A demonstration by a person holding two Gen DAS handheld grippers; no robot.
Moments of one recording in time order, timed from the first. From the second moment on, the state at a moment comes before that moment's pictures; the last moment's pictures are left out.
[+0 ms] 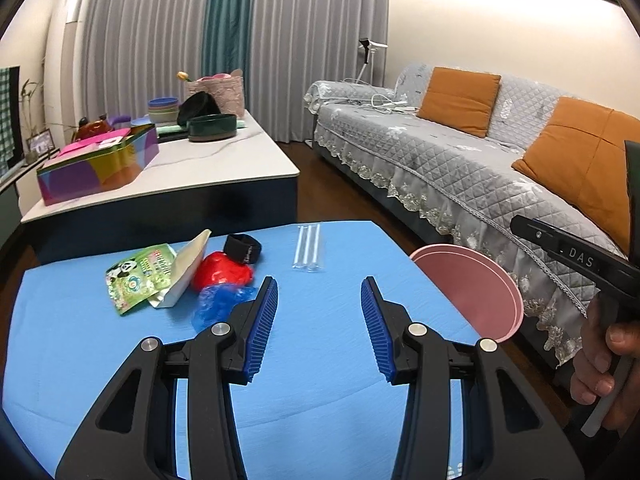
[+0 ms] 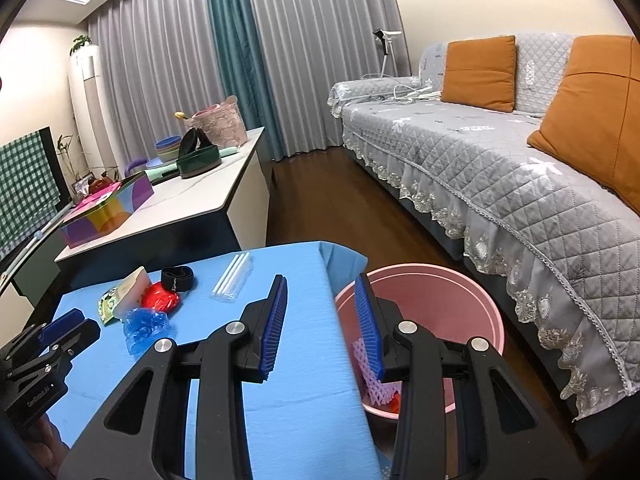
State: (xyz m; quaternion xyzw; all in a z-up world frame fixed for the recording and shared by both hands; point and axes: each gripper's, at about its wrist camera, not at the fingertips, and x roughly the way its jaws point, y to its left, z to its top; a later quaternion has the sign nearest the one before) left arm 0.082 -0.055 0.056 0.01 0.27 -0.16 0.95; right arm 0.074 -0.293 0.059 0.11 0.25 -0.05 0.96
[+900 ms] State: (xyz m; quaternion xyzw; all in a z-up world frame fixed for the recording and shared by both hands) left arm 0.094 -0.040 0.043 -0.01 0.28 -0.14 0.95; right arm 0.092 -0.274 0.049 0.11 0.27 -0.03 0.96
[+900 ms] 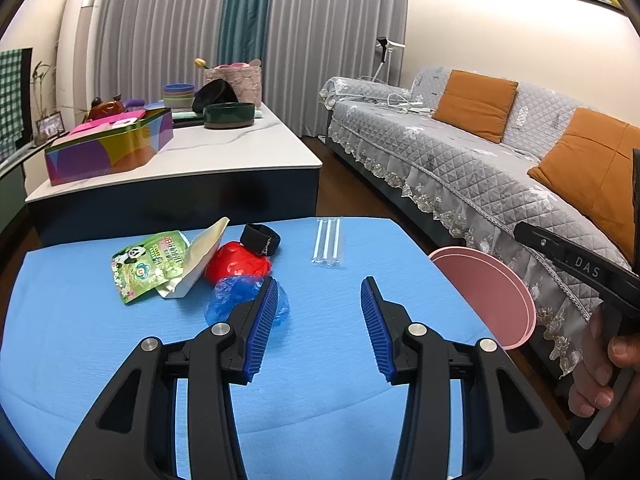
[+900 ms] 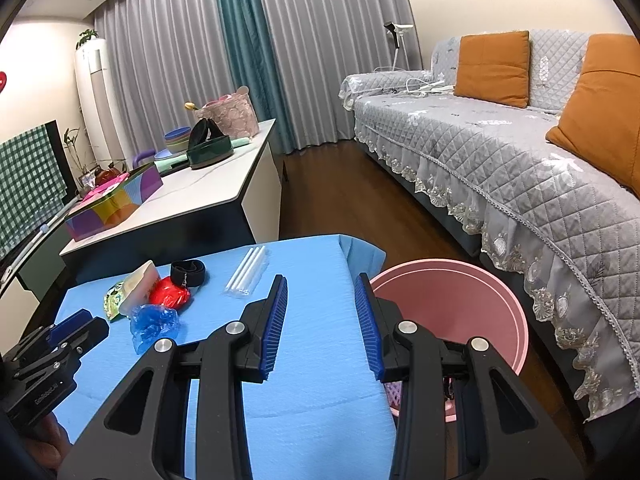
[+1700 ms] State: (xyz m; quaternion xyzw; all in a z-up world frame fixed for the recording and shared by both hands) left arm 0.148 0.029 0.003 -0.05 0.31 -0.02 0.95; right arm 0.154 -0.230 0.007 0.15 0.31 0.03 0.94
